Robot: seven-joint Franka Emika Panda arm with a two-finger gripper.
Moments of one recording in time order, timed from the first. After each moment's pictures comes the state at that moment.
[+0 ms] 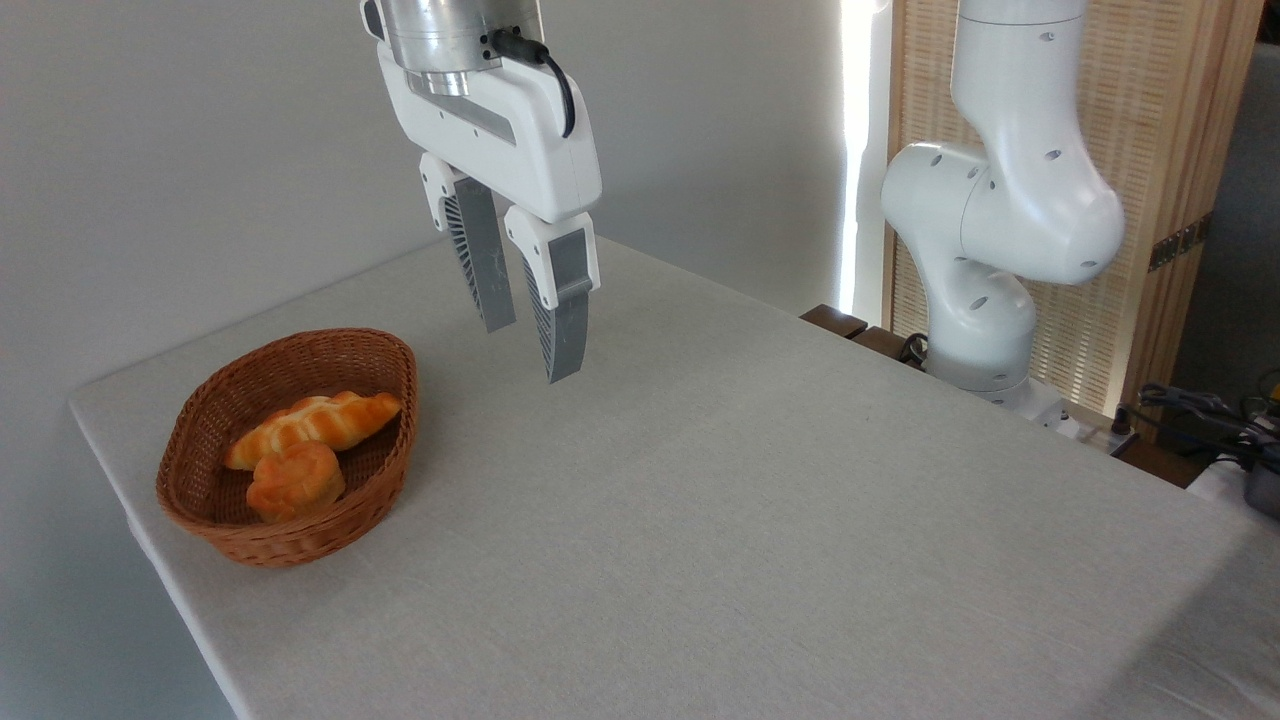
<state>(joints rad) -0.02 -0.04 -0.01 -1.62 -0.05 1.59 0.82</state>
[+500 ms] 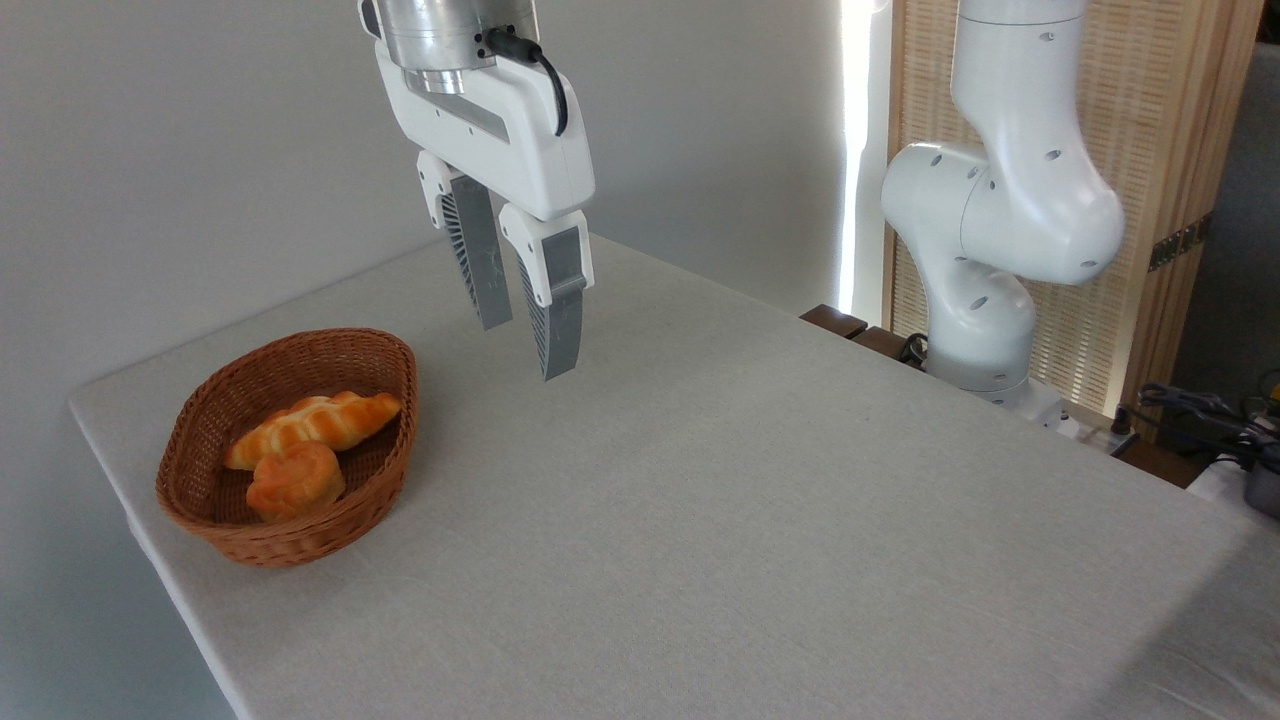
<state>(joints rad) -0.02 -0.04 -0.02 -1.62 -0.05 1.60 0.82</state>
